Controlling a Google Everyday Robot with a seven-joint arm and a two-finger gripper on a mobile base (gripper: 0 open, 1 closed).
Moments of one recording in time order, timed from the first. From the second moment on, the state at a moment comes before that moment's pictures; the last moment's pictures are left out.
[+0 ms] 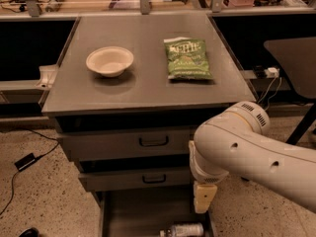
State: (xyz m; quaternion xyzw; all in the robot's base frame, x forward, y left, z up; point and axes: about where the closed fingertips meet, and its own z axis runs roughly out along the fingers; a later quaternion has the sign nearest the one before) arm 0.418 -0.123 0.687 -0.69 0.72 -0.05 0.11
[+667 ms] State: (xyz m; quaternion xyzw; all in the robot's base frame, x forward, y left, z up) arm 0.403 -0.112 0.544 -0.71 0.70 0.01 0.06
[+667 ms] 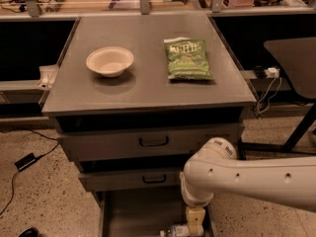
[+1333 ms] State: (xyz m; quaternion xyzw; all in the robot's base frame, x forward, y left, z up) arm 0.397 -0.108 0.461 -0.73 0.68 0.05 0.06
